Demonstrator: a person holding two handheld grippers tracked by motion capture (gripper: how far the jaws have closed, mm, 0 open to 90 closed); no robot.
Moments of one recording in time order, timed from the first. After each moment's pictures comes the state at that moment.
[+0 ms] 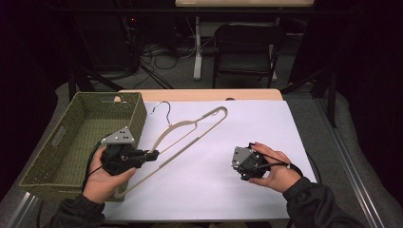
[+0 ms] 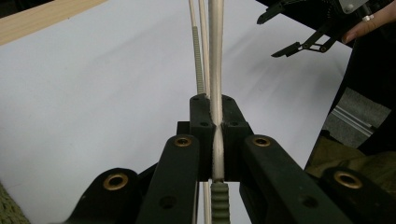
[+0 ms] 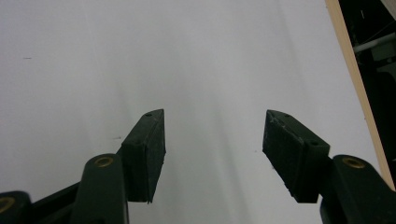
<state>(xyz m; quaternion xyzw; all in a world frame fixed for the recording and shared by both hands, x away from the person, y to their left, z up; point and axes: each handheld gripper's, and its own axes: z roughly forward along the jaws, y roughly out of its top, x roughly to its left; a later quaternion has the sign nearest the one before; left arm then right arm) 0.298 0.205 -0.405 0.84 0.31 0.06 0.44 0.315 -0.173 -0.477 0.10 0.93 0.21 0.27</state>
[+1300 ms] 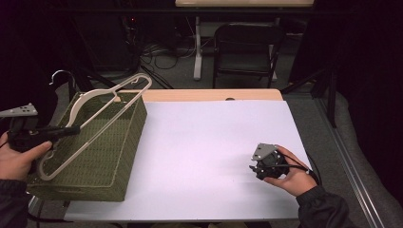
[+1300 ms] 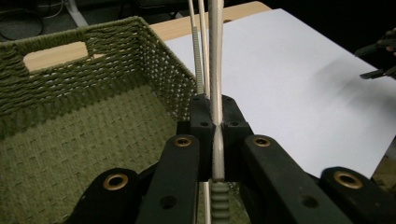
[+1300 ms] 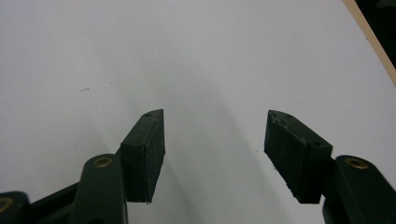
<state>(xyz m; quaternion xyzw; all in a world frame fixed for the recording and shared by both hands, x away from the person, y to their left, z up) 0.334 0.409 -0.375 0.78 0.41 0.11 0.46 0.318 -0.228 -0.492 0.22 0.91 0.23 0.26</state>
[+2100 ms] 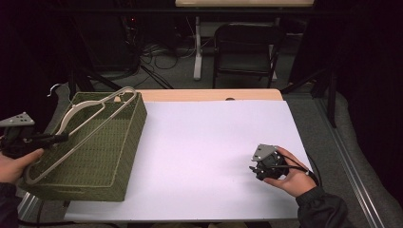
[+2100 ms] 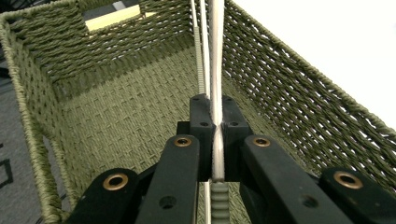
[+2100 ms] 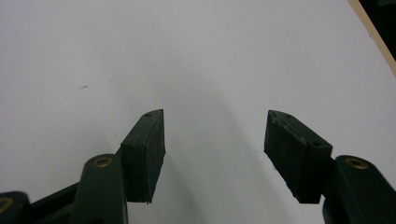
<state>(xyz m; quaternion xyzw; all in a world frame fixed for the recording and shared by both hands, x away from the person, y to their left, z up) 0.336 0.446 -0.406 0.80 0.42 0.16 0.39 0.319 -0.230 -0.497 0.22 0.91 0.23 0.25</state>
